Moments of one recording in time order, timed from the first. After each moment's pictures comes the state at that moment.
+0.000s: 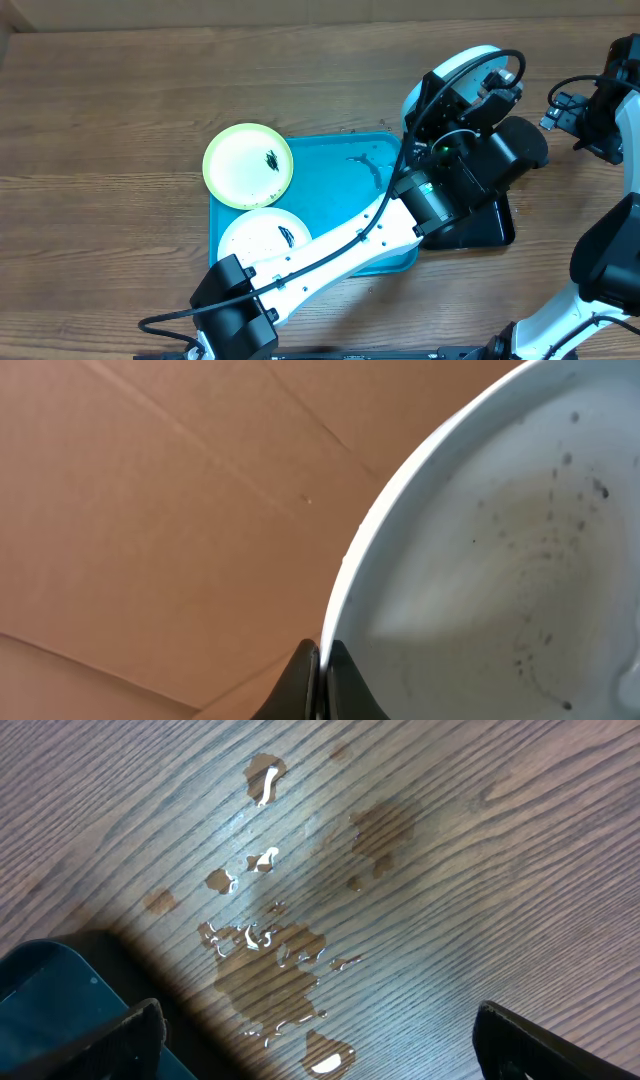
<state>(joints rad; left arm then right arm) -1.06 1.95 1.84 -0.30 -1.18 0.39 -0.35 1.94 1.71 -1.12 0.08 0.25</state>
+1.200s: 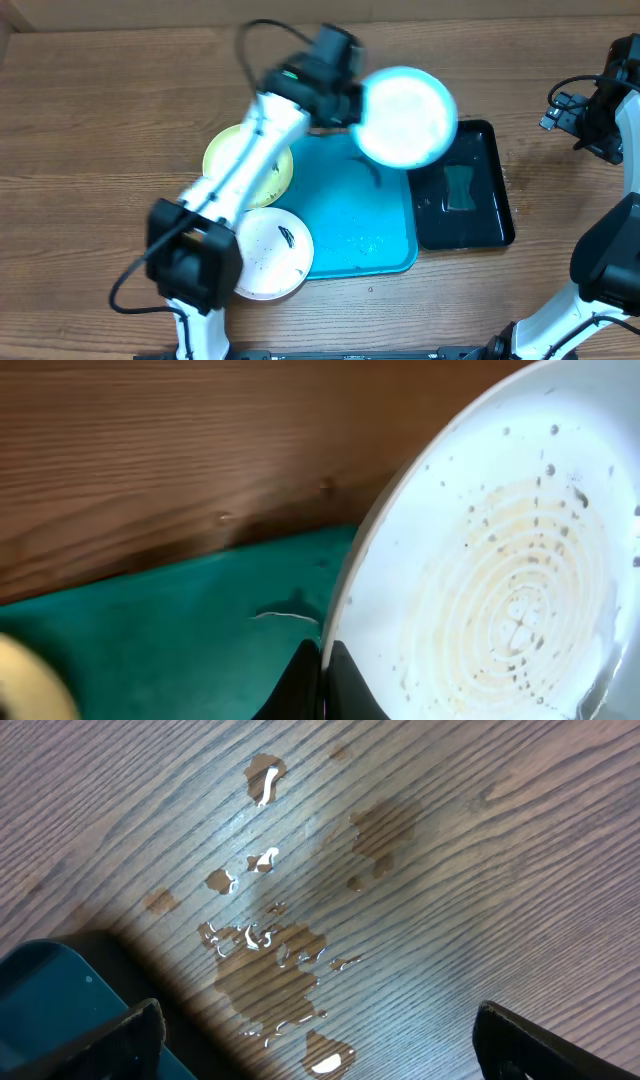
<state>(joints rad) -0.43 2.00 1.84 -0.88 0.22 -0.42 -0.35 1.94 1.71 -1.12 0.08 0.25</state>
